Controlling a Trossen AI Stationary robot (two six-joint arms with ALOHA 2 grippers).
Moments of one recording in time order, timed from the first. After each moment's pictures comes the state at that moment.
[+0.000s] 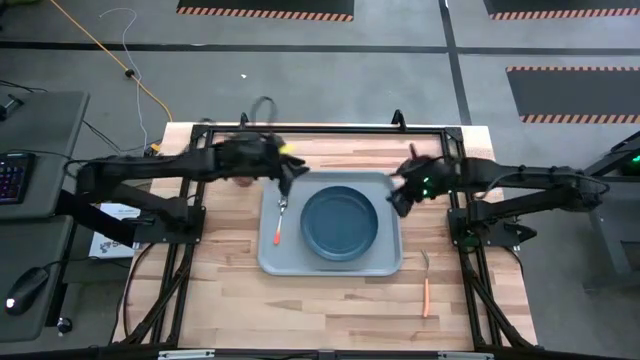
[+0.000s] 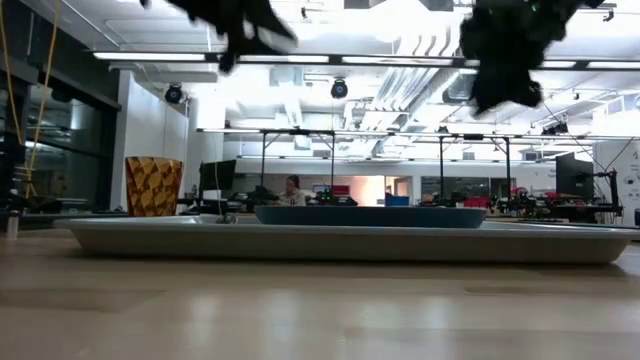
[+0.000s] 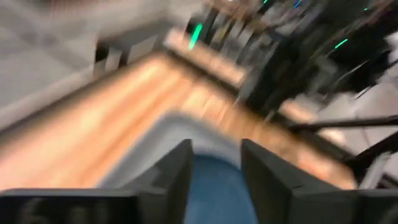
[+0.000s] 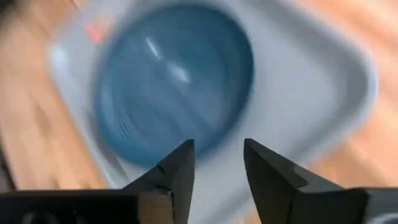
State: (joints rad) left arm 0.20 1.19 0.96 -0.12 -0.05 -0.41; right arm -0.12 1.00 0.84 -0.75 0.00 0.65
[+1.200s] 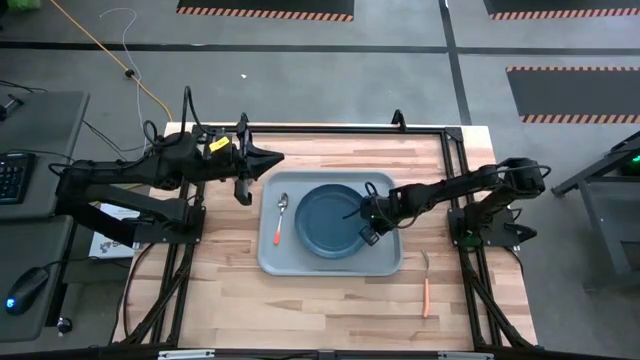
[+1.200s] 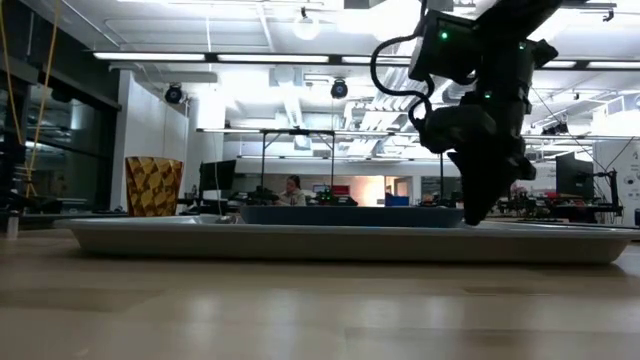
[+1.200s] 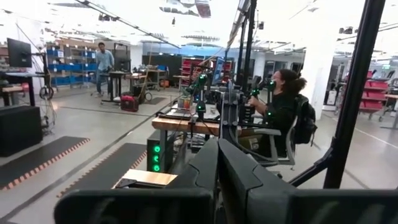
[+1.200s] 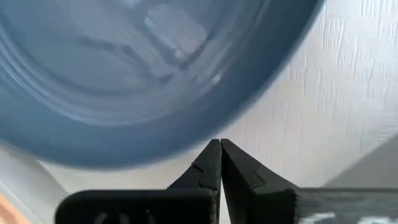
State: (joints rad) left arm 0.03 0.94 0.96 0.16 -0.09 -0.05; right arm 0.03 1.56 0.84 -0.55 -0.04 0.83
